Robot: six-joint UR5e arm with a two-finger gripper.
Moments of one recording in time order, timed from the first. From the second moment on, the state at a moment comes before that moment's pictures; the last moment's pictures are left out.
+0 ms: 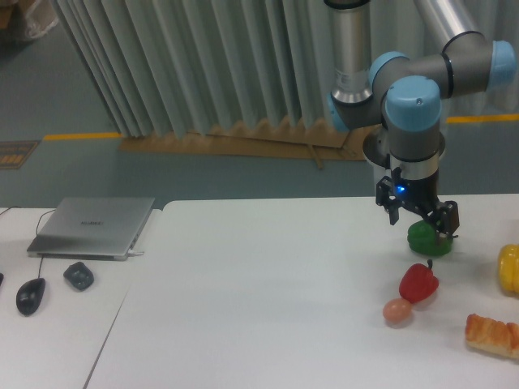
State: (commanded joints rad) arm 2.37 -1.74 -1.60 -1.37 1.65 0.86
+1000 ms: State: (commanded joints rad) arm 2.60 -1.77 -1.57 -1.43 1.62 1.17
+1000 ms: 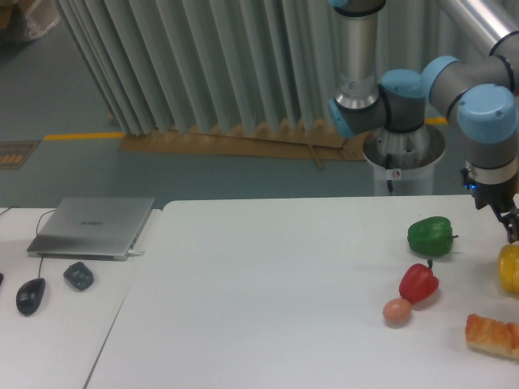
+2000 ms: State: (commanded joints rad) arm 2.68 -1.83 -1.61 -1.25 1.58 0.54
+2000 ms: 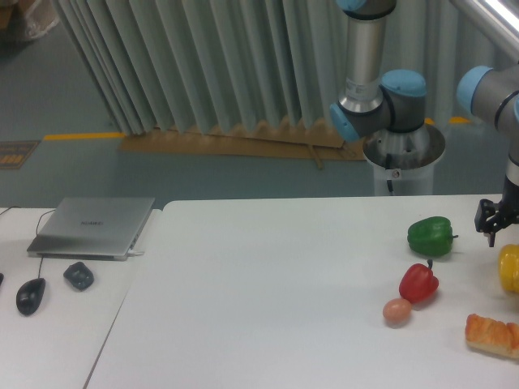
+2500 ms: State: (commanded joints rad) arm 2.71 -1.87 -1.61 -1.22 1.60 0.54
